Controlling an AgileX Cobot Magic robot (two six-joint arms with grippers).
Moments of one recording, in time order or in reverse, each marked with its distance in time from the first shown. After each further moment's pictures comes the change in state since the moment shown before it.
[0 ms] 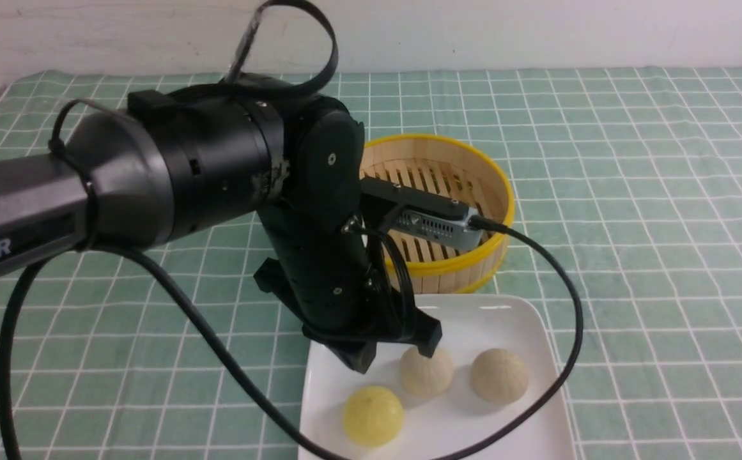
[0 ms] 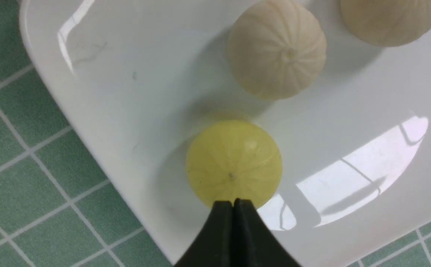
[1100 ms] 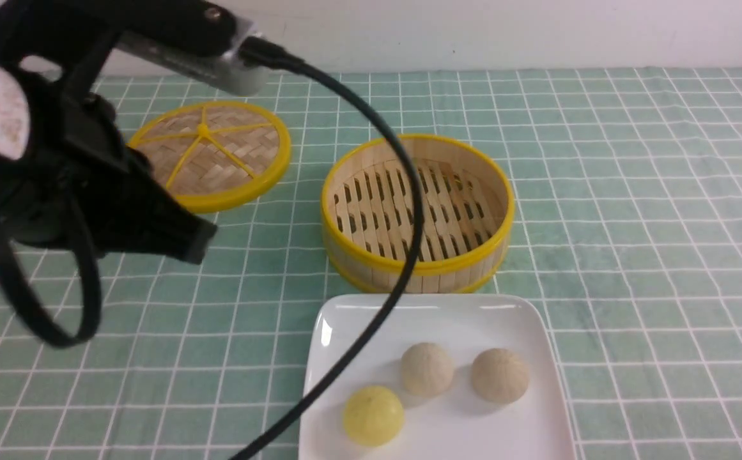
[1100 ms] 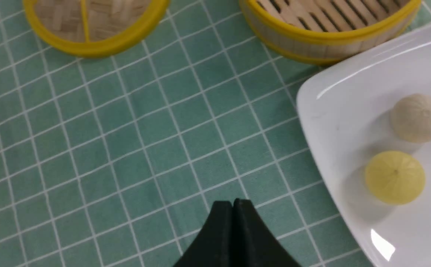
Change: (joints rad) right arm -0.345 -0.043 0.345 -0.076 -0.139 -0.004; left arm 0.000 -0.628 0.099 0.470 0.120 -0.165
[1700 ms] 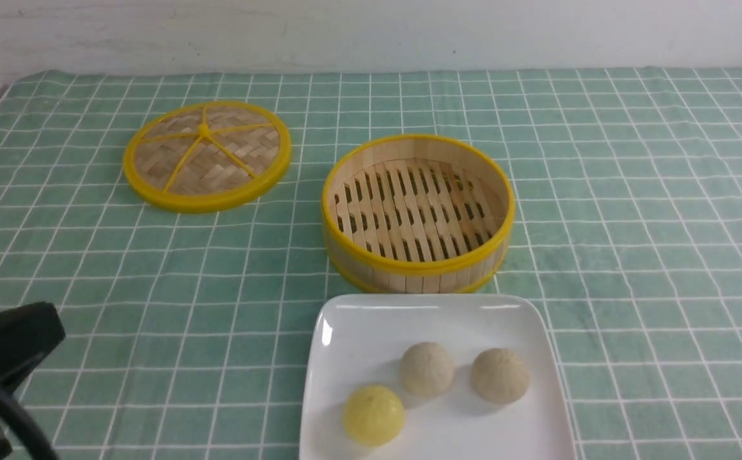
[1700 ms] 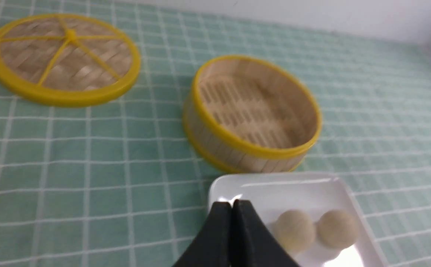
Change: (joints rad) right arm 0.000 0.000 0.000 0.000 -0.001 0.000; left arm 0.000 -0.708 0.670 0.018 -0.601 -0.463
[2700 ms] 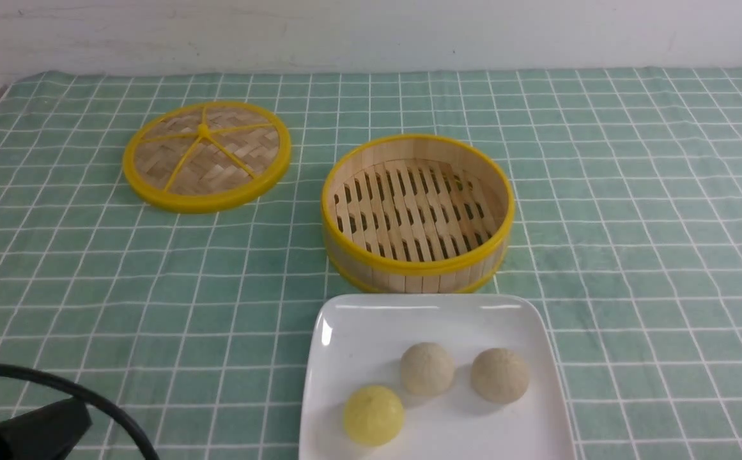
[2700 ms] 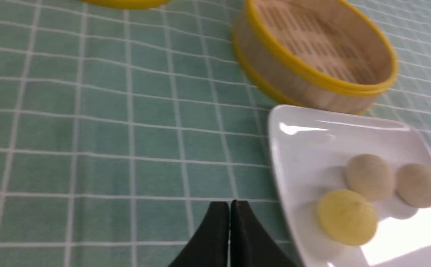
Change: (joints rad) right arm -0.001 0.000 0.000 -0.001 0.000 0.000; left arm 0.160 -0.031 0.266 0.021 -0.029 -0.089
